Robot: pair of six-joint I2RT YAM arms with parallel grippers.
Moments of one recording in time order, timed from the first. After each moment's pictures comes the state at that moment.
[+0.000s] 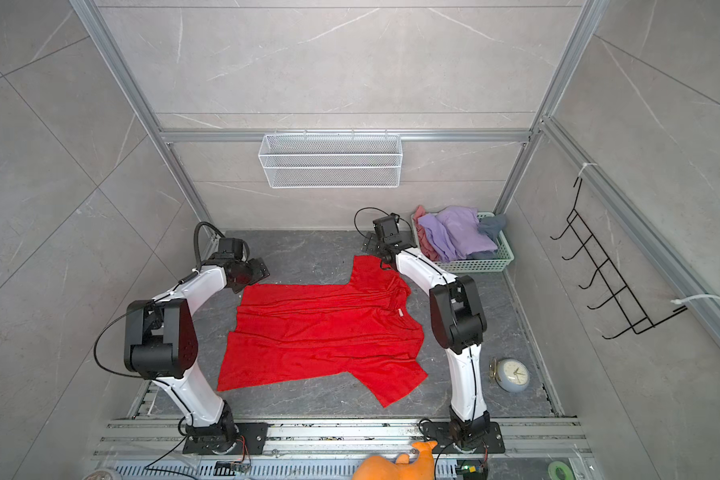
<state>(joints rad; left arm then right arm) 0.00 1.81 1.29 -0.46 0.03 -0.46 0.38 2.17 1.78 -0.34 0.15 0.57</state>
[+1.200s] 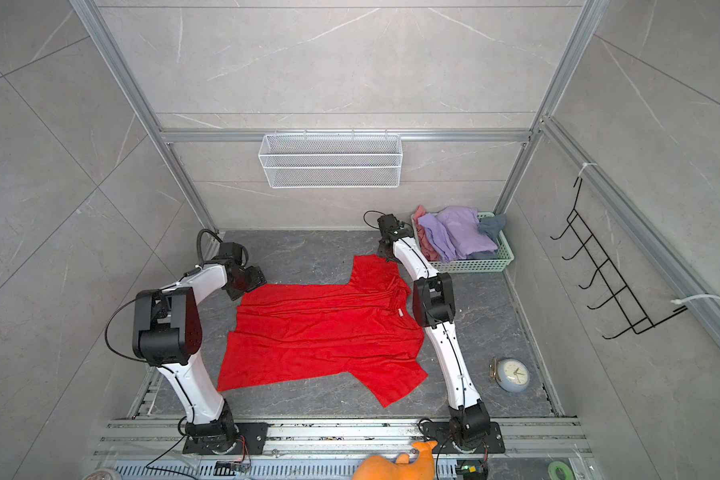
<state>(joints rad) 0.03 1.90 1.31 -0.52 0.02 -0.44 0.29 2.71 2.52 -0.87 0.20 0.53</state>
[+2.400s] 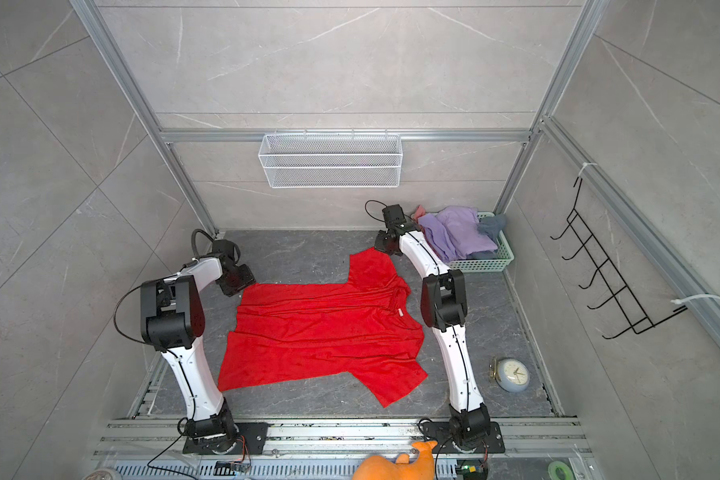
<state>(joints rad) 0.10 2.08 1.48 -0.58 0.04 -0.41 0.28 2.48 2.31 -0.78 -0.04 0.50</state>
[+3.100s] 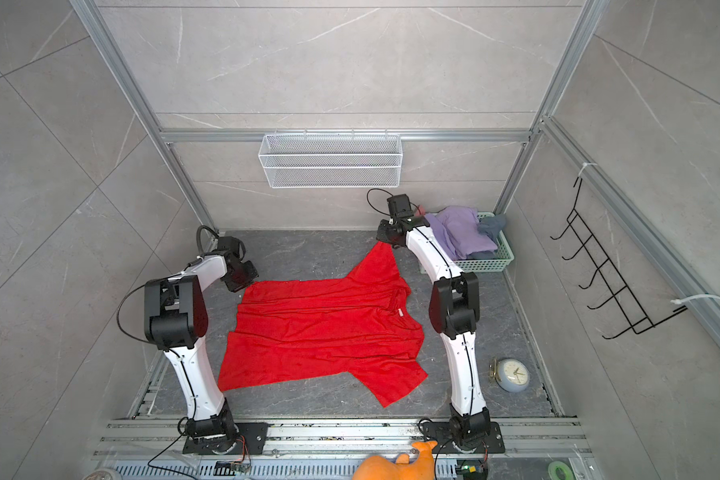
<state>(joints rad) 0.08 2.03 1.48 -0.58 0.04 -0.43 0.28 2.26 2.18 -0.72 -0.02 0.45</state>
